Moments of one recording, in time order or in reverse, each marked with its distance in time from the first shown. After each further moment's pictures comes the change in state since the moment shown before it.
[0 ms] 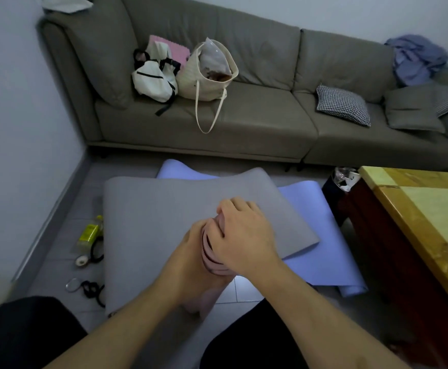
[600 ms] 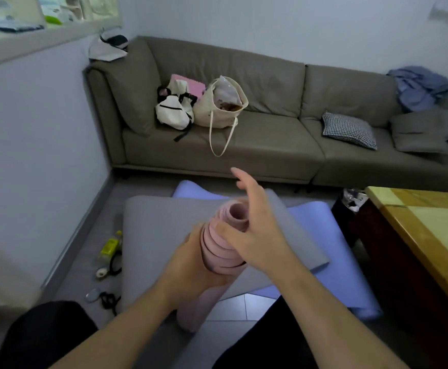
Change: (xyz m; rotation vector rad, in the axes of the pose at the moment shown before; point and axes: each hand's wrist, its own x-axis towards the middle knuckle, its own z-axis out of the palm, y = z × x) left_hand -0.033 0.033 -0.049 0.048 0.140 -0.011; right_hand -0.020 -0.017 -0.065 0.721 0.045 -0.111
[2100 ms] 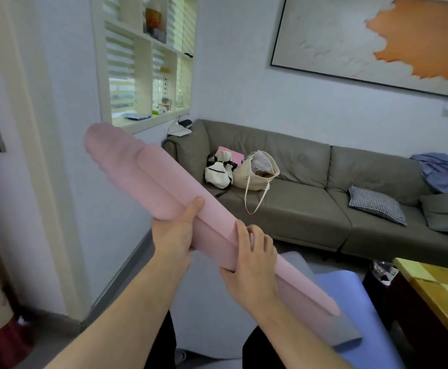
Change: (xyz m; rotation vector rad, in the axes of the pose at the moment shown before) left_hand -0.062 0.118 -0.147 -0.966 0.791 -0.328; right_hand -0.067 -0.074 0.066 -0.687 0.166 -0.227
